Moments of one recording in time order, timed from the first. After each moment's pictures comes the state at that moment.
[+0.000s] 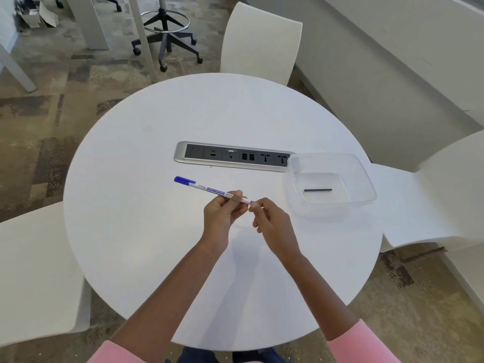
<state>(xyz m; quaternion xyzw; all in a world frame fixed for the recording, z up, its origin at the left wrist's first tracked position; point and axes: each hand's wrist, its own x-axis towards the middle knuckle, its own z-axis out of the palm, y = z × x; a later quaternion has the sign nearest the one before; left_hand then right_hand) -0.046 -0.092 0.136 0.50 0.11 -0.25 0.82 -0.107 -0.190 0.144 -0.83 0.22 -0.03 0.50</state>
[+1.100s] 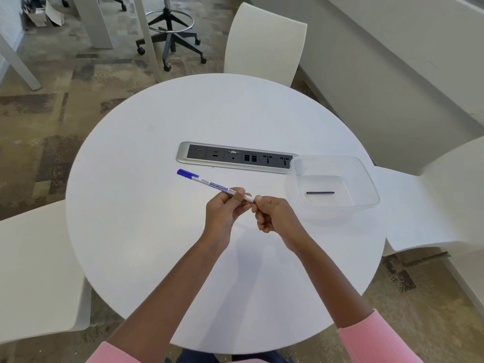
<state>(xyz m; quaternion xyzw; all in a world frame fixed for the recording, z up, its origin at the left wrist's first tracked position) -0.041 -0.094 0.144 0.50 0.08 -0.25 0.83 -0.088 -0.205 0.163 -0.73 0.22 0.07 0.65</state>
